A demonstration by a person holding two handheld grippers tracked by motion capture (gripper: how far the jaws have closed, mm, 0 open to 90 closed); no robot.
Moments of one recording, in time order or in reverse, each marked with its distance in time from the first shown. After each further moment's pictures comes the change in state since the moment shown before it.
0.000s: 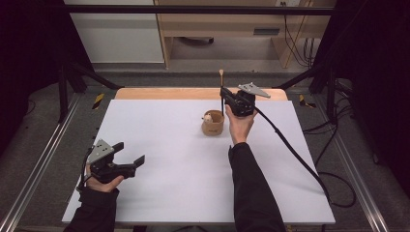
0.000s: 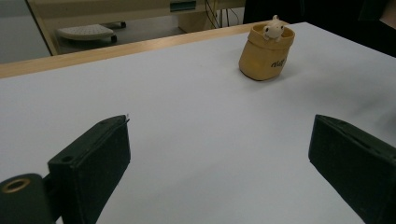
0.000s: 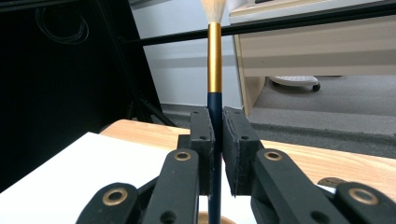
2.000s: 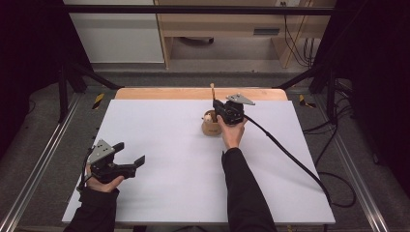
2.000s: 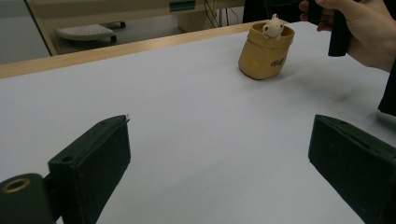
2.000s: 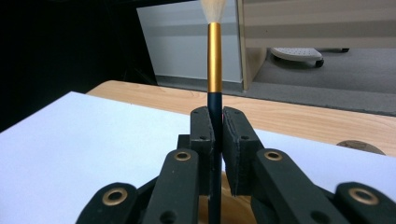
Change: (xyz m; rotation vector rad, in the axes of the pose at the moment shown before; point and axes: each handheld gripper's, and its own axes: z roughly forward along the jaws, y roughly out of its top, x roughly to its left) left arm 0.000 0.000 0.000 0.005 -0.001 0.010; right arm -0.001 -0.051 0.034 0.103 -0.005 -0.043
